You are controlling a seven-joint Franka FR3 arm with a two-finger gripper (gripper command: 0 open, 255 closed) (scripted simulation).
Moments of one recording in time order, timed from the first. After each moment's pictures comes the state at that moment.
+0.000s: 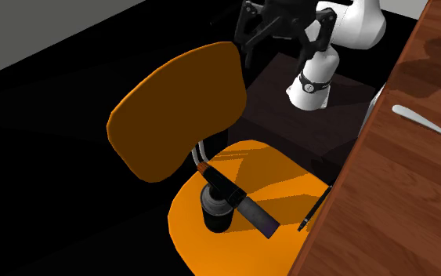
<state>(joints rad) 0.10 -0.43 -0.16 -2.10 -0.05 1.81 -0.56</state>
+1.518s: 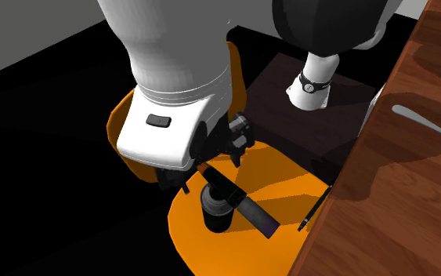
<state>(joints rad) 0.09 0.38 -0.24 -1.31 0.21 1.68 -1.23</state>
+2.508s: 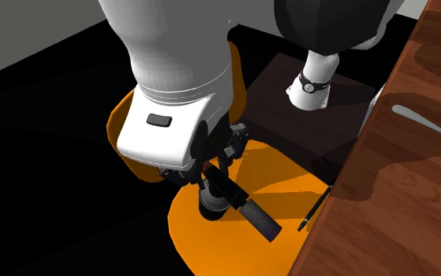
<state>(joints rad) 0.09 0.38 -0.24 -1.30 0.21 1.67 -1.23</state>
